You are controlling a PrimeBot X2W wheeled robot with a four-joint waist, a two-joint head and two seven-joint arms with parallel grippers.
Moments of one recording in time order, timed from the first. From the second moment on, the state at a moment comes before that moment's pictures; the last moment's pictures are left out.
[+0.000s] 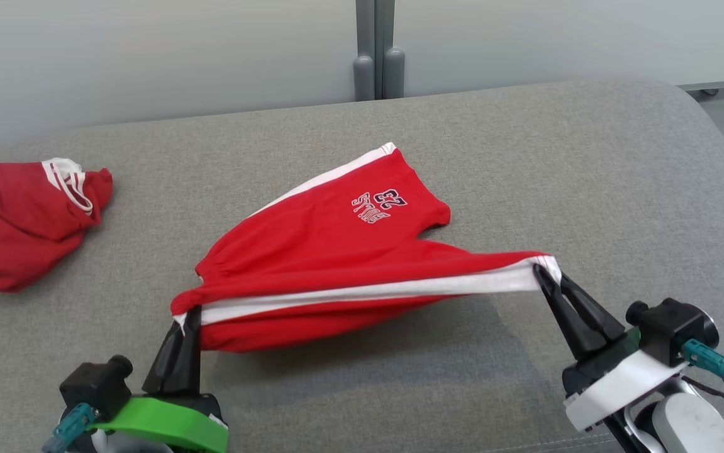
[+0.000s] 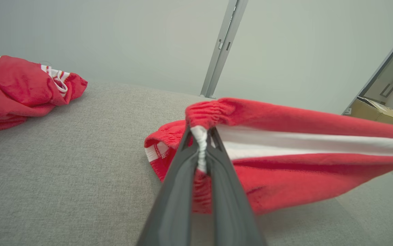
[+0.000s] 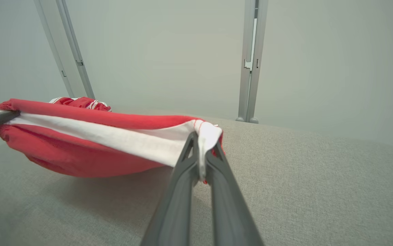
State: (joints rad) left arm 0.03 0.09 -0.20 0.11 -0.51 -0.04 -0.25; right arm 0.01 -0.28 0.35 0.01 0.29 0.12 -0.25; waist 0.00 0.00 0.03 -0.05
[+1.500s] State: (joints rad) left arm -0.52 0.02 -0.29 0.38 -0.61 0.05 -0.03; right arm -0.73 -0.36 0.44 0.39 0.50 0.13 0.31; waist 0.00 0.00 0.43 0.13
